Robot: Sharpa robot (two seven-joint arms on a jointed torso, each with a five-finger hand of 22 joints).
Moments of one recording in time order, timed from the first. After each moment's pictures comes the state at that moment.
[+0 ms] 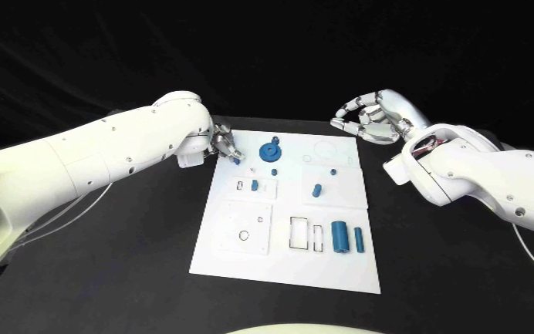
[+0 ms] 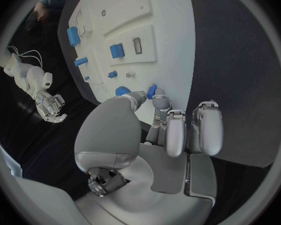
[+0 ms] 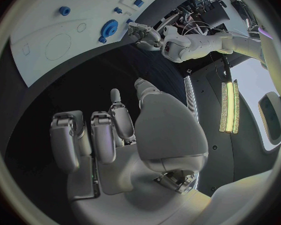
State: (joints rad) left arm 1.35 -0.55 -0.03 1.14 -1.07 0.27 -0.57; left_hand 1.23 -0.12 0.44 0.28 0.28 0.81 0.09 0.70 0.59 1.18 0.02 1.08 0.90 1.47 -0.04 1.55 1.31 0.04 1.40 0.07 1.47 1.31; right arm 1.32 -0.96 -0.12 1.63 -0.88 -0.60 0.07; right_hand 1.27 -0.13 0.14 0.29 0.25 0.88 0.15 0.32 0.43 1.36 0.07 1.35 1.31 1.47 0.00 1.54 1.31 0.01 1.47 0.11 1.53 1.31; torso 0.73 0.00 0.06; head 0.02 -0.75
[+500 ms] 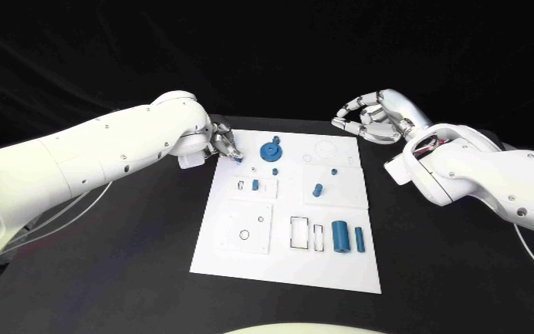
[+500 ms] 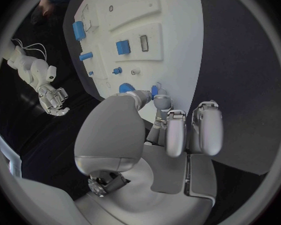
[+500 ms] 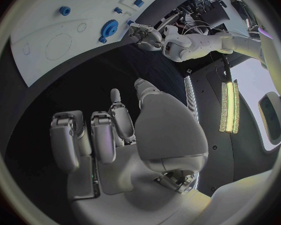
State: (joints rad) left arm 1.35 -0.57 -0.03 1.16 -0.99 0.23 -0.56; left_hand 1.34 -0.11 0.57 0.29 0.27 0.78 0.10 0.76 0.59 1.18 0.01 1.09 0.89 1.47 -0.04 1.56 1.31 0.04 1.40 0.07 1.47 1.31; right arm 1.32 -0.96 -0.12 1.63 -0.88 -0.60 0.07; right_hand 1.27 -0.13 0.14 0.29 0.27 0.88 0.15 0.32 0.43 1.36 0.07 1.35 1.31 1.47 0.00 1.54 1.31 0.01 1.47 0.11 1.53 1.31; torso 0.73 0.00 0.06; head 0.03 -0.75
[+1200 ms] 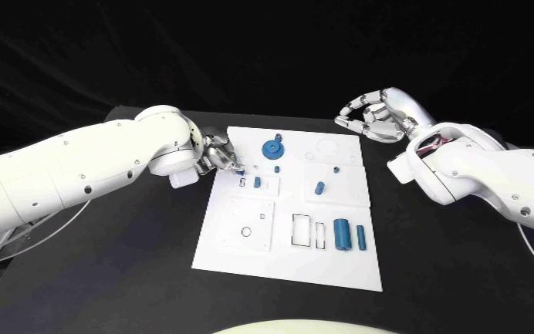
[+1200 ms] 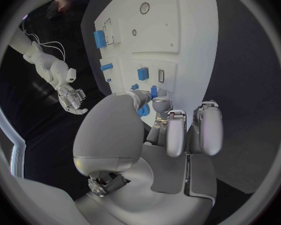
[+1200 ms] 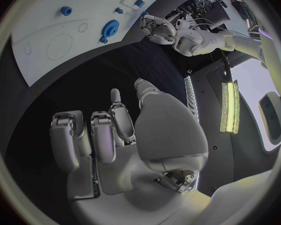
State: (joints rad) left arm 1.31 -0.75 -0.03 1.43 -0.91 0.15 -0.55; left_hand 1.31 -0.14 0.61 0.31 0.28 0.78 0.09 0.79 0.59 1.21 0.01 1.12 0.92 1.46 -0.04 1.56 1.31 0.04 1.40 0.06 1.47 1.31; right arm 1.32 -0.96 -0.13 1.63 -0.88 -0.60 0.07; right_hand 1.27 -0.13 0.14 0.29 0.28 0.88 0.15 0.32 0.43 1.36 0.07 1.35 1.31 1.47 0.00 1.54 1.31 0.01 1.47 0.11 1.53 1.31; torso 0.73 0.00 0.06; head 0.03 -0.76
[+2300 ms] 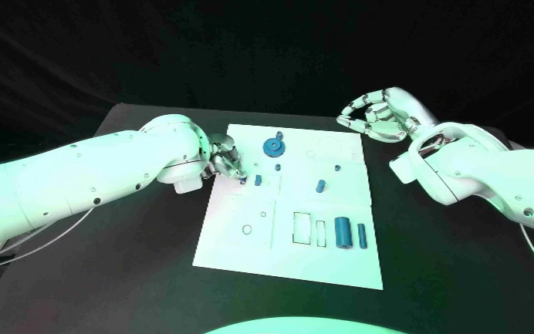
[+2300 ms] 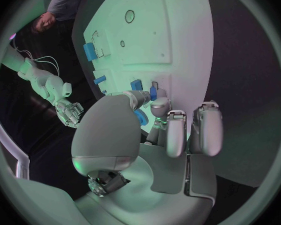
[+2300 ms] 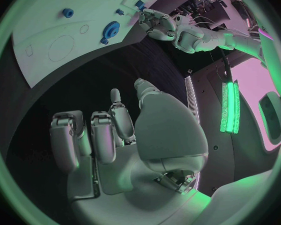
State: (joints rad) left arm 1.28 -0.74 -0.04 1.46 -1.04 0.15 -0.56; left_hand 1.28 -0.17 0.65 0.28 0.27 0.78 0.09 0.82 0.59 1.25 0.00 1.17 0.97 1.47 -0.04 1.56 1.31 0.04 1.41 0.06 1.48 1.31; right arm 1.31 -0.97 -0.13 1.63 -0.88 -0.60 0.07; right_hand 1.27 -0.13 0.14 0.29 0.28 0.88 0.15 0.32 0.43 1.36 0.07 1.35 1.31 1.47 0.00 1.54 1.31 0.01 1.47 0.11 1.53 1.31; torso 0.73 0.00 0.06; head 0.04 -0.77
